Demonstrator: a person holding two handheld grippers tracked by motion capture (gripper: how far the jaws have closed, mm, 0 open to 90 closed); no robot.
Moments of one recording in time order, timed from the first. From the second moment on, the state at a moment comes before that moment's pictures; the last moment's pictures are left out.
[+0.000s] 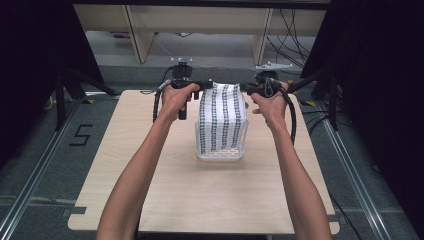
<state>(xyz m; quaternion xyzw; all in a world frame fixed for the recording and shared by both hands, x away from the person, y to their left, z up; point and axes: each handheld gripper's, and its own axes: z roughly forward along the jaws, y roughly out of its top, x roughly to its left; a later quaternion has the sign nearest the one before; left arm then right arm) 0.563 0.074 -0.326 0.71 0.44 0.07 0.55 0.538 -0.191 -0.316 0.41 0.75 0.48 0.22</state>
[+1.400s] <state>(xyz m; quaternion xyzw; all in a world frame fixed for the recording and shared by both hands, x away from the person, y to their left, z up) 0.486 0.110 -0.321 0.78 0.41 0.10 0.46 0.475 -0.211 -0.326 0.40 0.77 0.46 0.18</state>
